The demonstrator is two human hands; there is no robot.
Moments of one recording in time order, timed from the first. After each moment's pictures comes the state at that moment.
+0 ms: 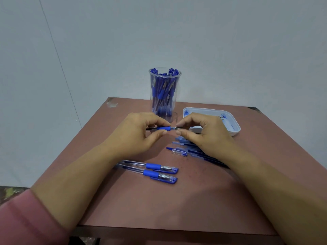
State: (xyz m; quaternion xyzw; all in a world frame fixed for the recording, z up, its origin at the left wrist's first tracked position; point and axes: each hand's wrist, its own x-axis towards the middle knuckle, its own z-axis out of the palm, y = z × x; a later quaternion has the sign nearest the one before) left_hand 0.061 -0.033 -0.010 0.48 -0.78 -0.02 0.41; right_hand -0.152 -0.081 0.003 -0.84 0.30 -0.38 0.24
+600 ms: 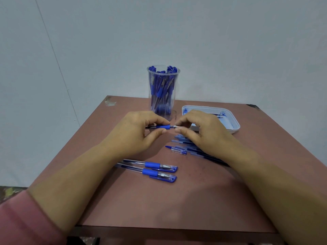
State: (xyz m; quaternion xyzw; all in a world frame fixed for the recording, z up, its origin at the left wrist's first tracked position) left_hand 0.060 -0.033 -0.011 0.47 -0.79 0.02 0.40; right_hand -0.153 -0.088 0.001 -0.89 0.28 -0.33 0.11
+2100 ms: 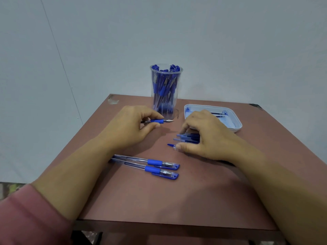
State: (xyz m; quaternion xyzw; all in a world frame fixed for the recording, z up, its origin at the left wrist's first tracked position) left_hand 0.078 -0.040 -0.009 0.53 -0.76 0.00 0.38; right_hand -0.161 -0.083 0.002 -0.92 0.32 -0.22 0.05
